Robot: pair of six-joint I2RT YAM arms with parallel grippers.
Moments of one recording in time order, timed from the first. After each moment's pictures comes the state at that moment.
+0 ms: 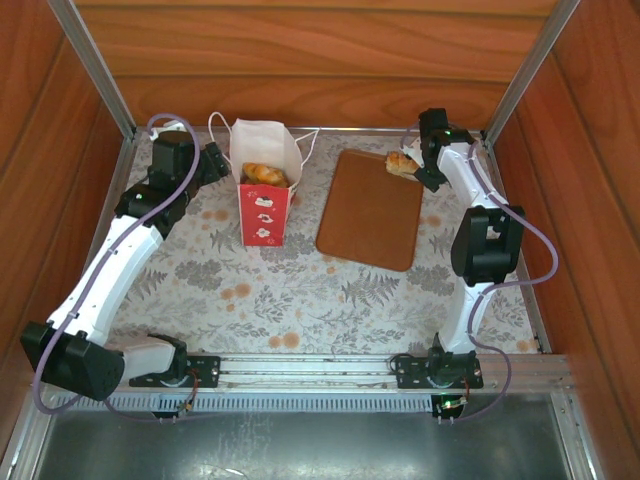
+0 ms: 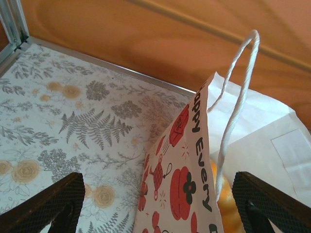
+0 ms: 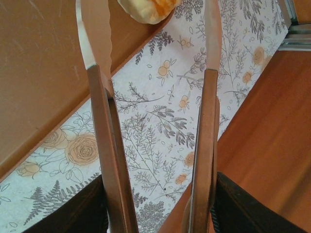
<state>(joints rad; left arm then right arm) -0.32 1.24 1.25 -0.53 -0.25 -0.52 0.12 1.98 1.79 -0.98 0.40 -0.73</state>
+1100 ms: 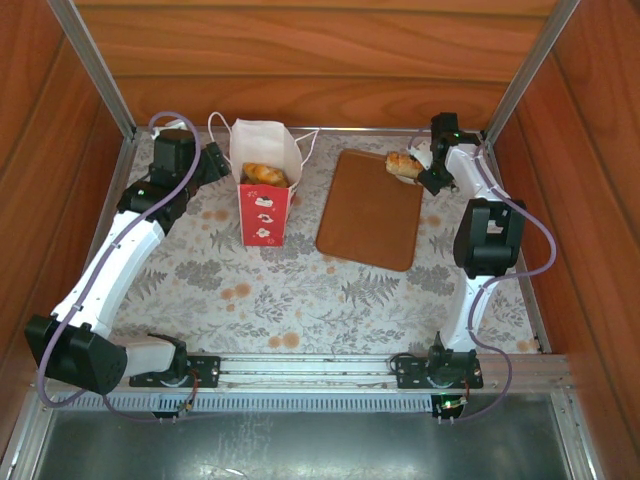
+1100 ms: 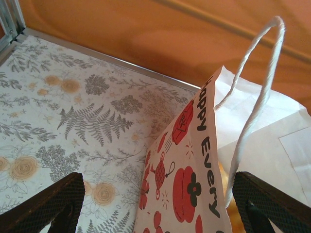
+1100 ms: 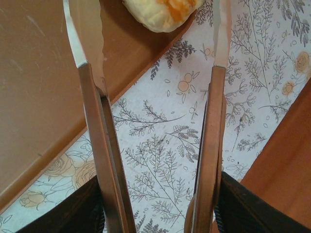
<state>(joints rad) -0.30 1.27 1.26 -0.53 -0.22 -0.52 0.05 2.05 1.79 -0.93 0.24 -0.73</state>
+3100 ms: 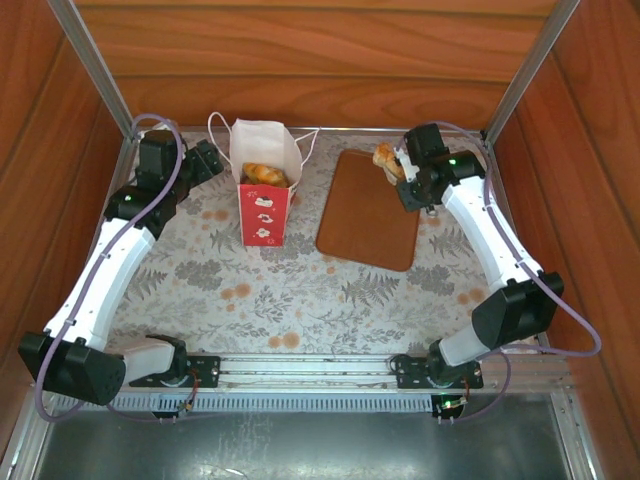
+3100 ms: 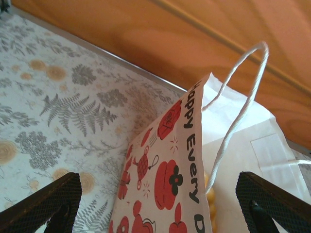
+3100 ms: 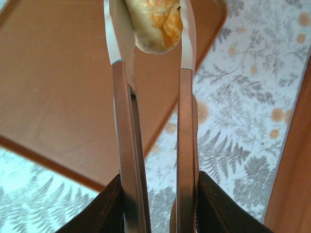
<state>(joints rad) -0.26 1.22 1.26 -0.56 -0.11 -0.64 0.36 1.51 1.56 -1.18 0.24 -0.12</state>
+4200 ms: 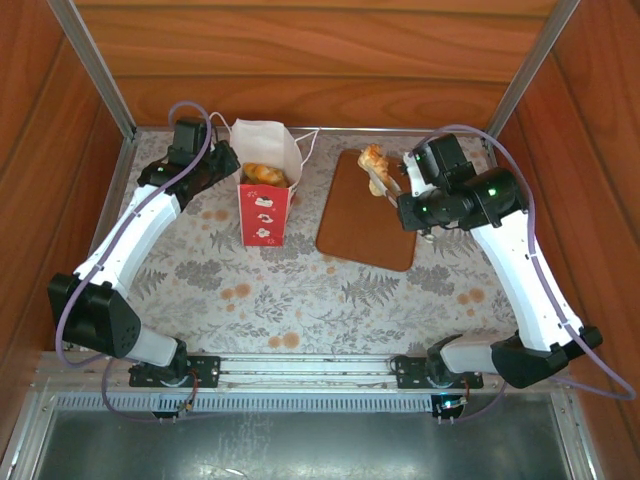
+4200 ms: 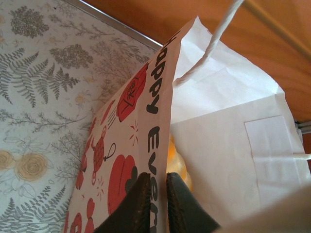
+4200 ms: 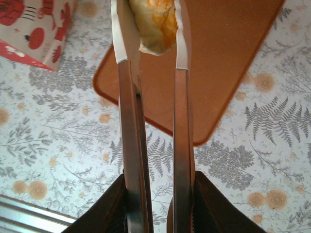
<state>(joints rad) -0.30 1.46 1.37 -0.55 0.01 -0.72 0.55 1.32 1.75 -1.48 0.06 0.18</state>
